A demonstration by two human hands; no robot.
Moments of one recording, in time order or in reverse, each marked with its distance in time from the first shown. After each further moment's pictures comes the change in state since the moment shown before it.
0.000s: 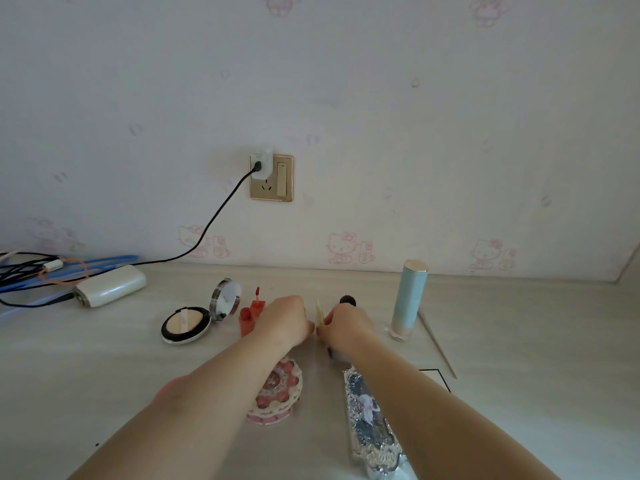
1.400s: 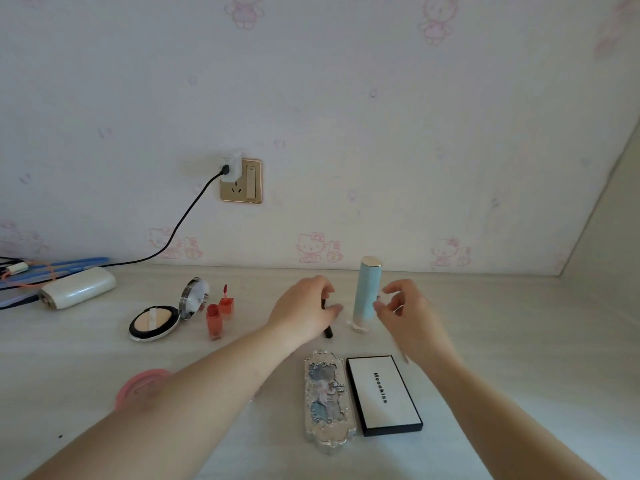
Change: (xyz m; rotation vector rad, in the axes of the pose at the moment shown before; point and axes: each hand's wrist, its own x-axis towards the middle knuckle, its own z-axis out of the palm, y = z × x) left_hand -0.031 0.069 -0.001 -0.299 0.132 0.308; right_hand -0.077 0.094 -0.090 0.305 0.456 -0.179
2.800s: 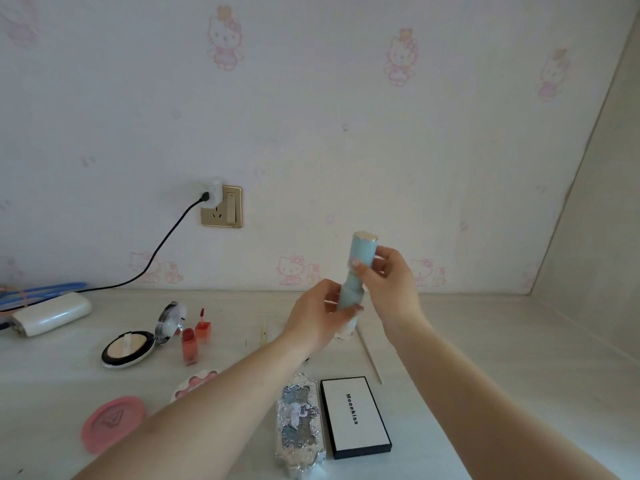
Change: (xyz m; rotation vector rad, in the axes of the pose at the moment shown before) left_hand 0.004 0.058 0.011 -0.619 0.047 0.038; right_hand 0.027 -0.056 -0.034 0.642 0.126 -0.023
